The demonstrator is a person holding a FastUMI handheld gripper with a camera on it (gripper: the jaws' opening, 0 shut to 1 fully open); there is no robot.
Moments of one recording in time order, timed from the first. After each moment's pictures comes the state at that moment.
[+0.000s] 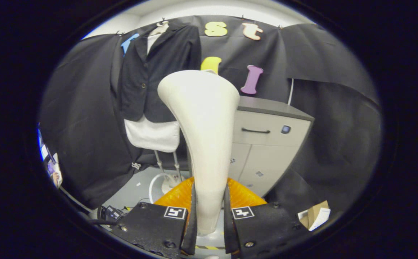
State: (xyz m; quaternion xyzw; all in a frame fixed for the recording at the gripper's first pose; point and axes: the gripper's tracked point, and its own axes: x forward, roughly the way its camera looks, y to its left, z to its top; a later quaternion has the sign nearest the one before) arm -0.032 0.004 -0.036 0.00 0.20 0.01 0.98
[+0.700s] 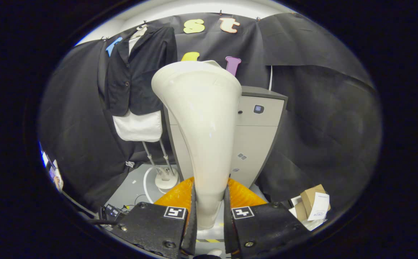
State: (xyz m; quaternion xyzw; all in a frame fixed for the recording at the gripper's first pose) arm -0.079 -0.033 -0.057 0.03 0.22 -0.02 0.98
